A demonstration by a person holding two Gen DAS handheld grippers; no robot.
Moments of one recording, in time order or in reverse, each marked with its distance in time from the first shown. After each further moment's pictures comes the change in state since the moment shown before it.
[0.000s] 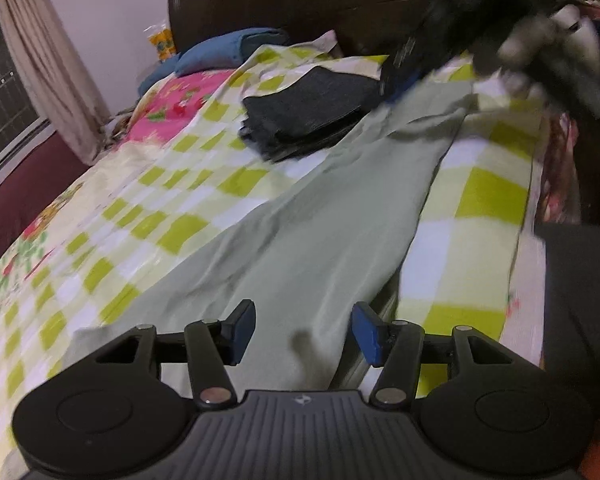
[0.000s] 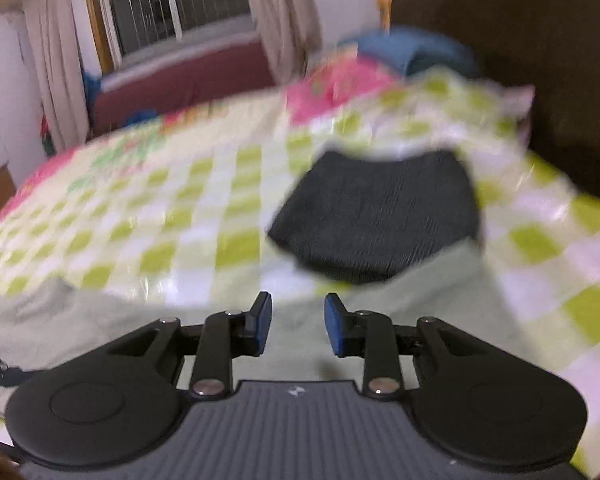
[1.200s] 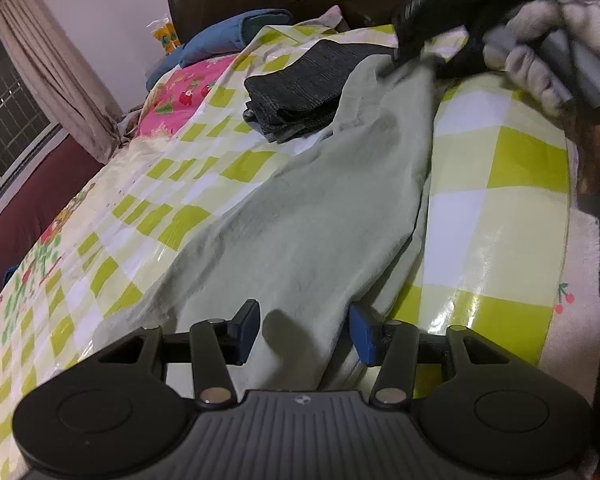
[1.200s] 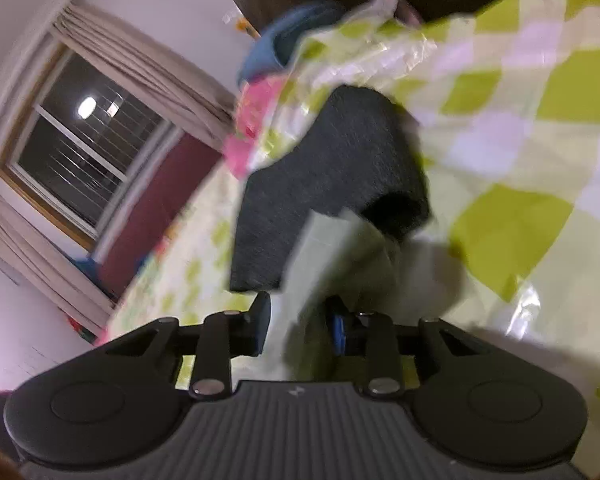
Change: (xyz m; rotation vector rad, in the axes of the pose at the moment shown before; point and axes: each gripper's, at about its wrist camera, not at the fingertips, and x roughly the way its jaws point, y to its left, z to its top) left arm 0.028 -0.012 0.001 0.062 0.061 0.107; right arm 0.017 -0.078 -0.055 0.697 -0.120 0.199
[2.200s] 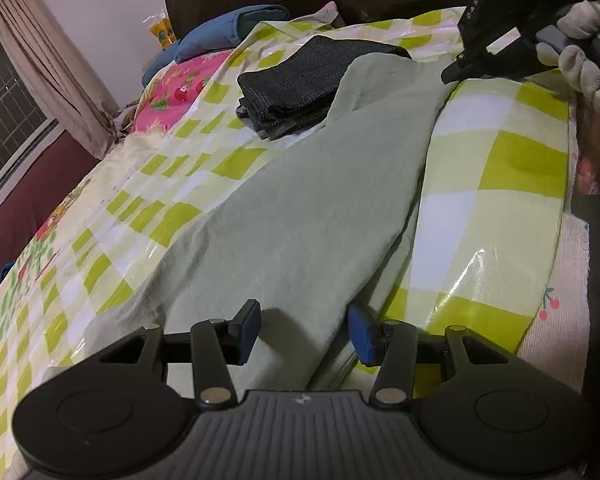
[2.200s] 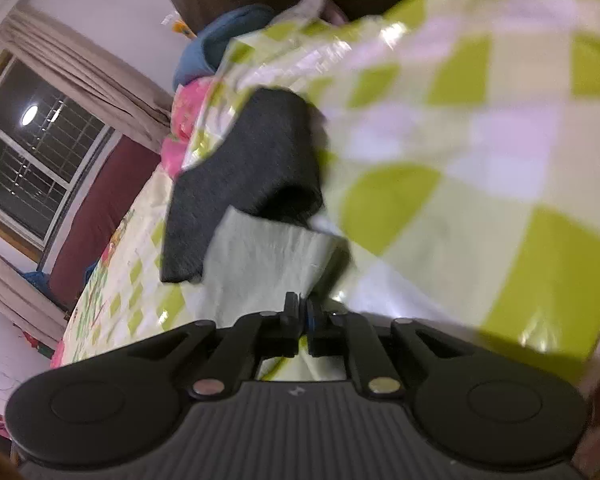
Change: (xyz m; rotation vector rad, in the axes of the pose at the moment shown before) left arm 0.000 -0.004 -0.001 -0.011 0.012 -0.017; right arm -0.050 -0.017 -0.009 0.063 -0.059 -0.129
